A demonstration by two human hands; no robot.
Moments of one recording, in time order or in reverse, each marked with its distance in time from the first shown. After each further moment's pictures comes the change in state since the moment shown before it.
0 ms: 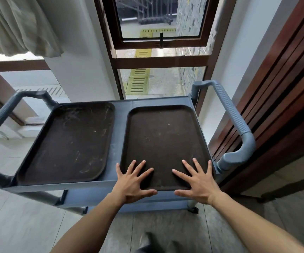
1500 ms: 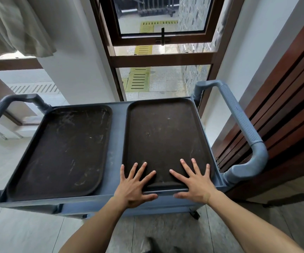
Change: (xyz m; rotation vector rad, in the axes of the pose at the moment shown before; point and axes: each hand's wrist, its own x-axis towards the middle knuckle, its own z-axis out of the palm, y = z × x) left_hand 0.058 -0.018 0.007 0.054 -0.017 0.009; right_hand 0.076 0.016 0.002 0.060 -0.120 -0.030
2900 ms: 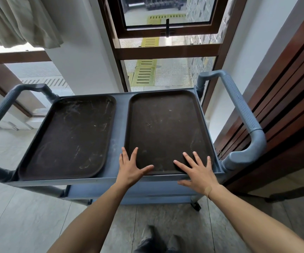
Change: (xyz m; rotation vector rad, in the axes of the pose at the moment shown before) left_hand -0.004 0.012 -0.005 -0.756 0.159 -0.432; right_hand -0.028 0.001 0.005 -0.047 0.102 0.026
